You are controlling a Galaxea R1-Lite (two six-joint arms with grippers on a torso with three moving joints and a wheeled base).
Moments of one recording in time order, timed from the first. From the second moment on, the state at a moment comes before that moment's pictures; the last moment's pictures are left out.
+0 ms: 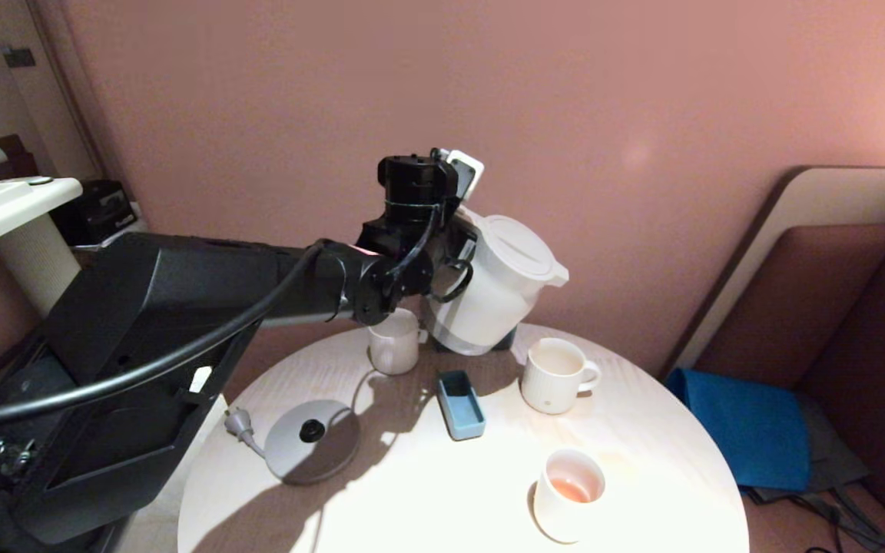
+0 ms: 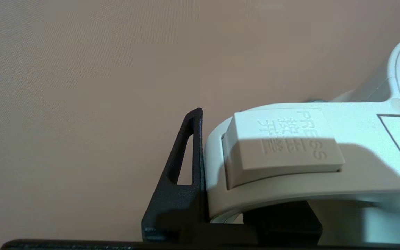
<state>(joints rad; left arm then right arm) -0.63 2.29 -1.95 -0.33 0.39 0.38 0.00 0.00 0.00 0.01 0.02 -0.02</state>
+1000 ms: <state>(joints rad) -0.62 2.07 -1.80 -0.14 0.36 0.05 0.00 0.00 0.00 0.01 0.01 -0.01</state>
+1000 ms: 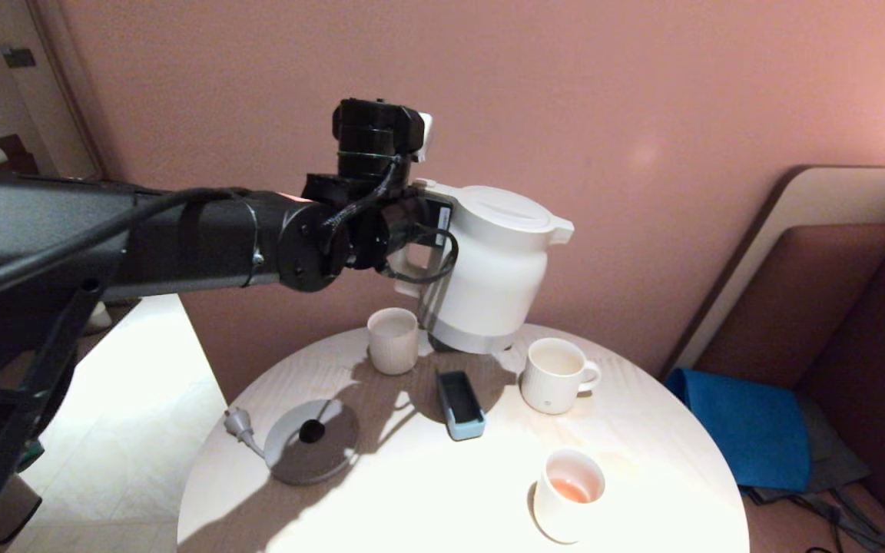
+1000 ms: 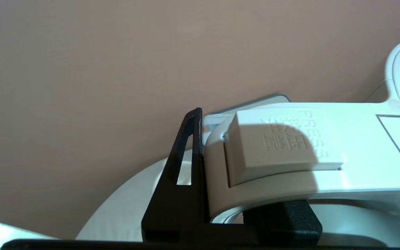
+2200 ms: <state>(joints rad) -0.51 1.78 -1.14 -0.54 0.26 -0.07 0.00 0.57 -0.44 -0.02 0.18 0.04</state>
